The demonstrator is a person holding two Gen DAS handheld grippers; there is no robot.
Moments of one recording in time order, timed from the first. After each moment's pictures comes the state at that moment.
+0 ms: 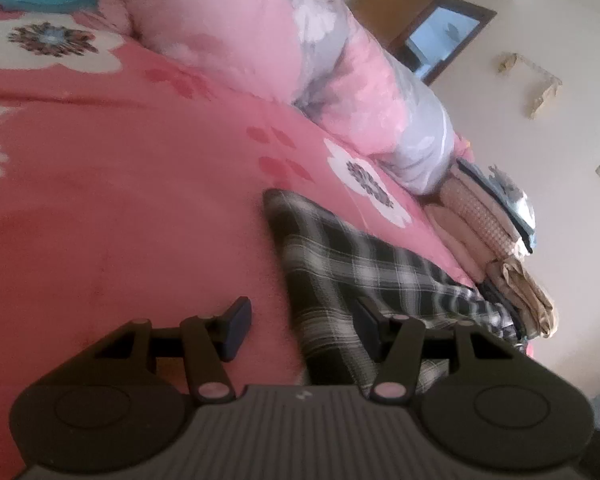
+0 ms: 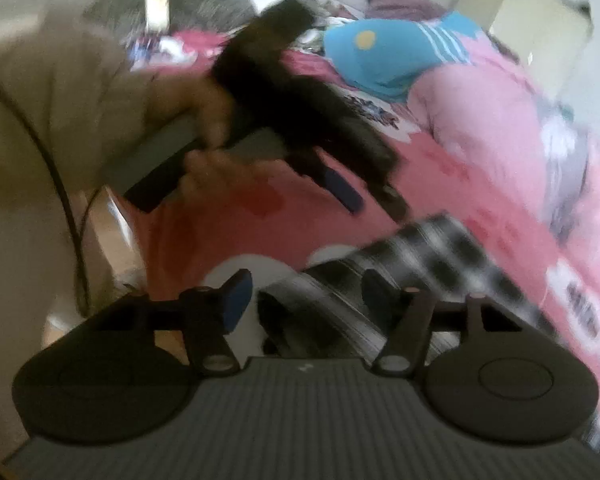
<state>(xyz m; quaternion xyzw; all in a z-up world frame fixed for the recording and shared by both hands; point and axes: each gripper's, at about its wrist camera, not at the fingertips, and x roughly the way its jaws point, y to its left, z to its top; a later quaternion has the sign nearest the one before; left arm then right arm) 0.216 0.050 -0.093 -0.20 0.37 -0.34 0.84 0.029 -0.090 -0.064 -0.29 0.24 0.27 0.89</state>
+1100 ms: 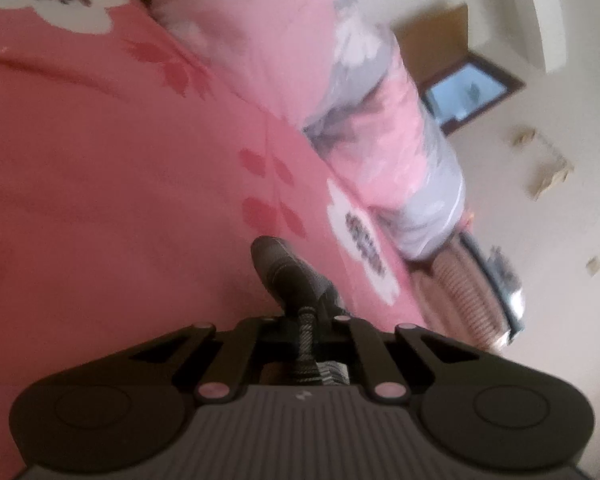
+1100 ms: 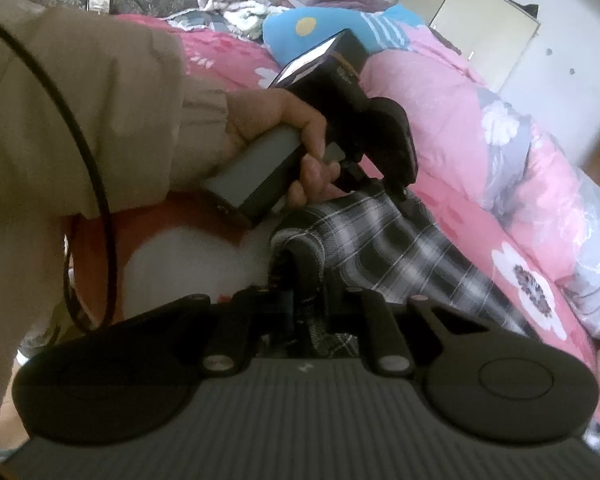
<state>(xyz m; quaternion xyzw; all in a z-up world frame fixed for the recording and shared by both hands) 0.301 0.016 -0.111 -0.34 0.37 -0.32 0.81 0.022 -0.101 -0.073 -0.28 0.23 0.17 0.92</state>
